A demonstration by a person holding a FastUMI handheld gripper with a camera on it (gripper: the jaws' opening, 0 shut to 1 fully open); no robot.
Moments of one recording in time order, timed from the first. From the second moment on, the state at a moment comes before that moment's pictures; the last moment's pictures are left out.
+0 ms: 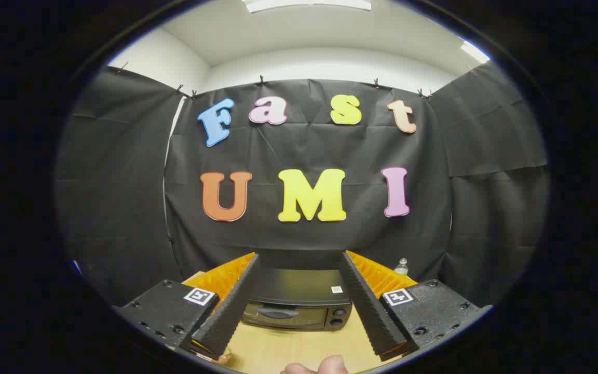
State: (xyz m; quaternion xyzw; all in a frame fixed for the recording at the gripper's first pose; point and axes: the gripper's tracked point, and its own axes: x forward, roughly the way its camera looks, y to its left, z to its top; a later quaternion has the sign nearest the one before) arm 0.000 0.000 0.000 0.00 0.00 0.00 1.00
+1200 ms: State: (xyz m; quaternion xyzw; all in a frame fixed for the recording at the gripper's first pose) arm 0.014 0.002 -0.023 0.03 0.03 0.01 1.00
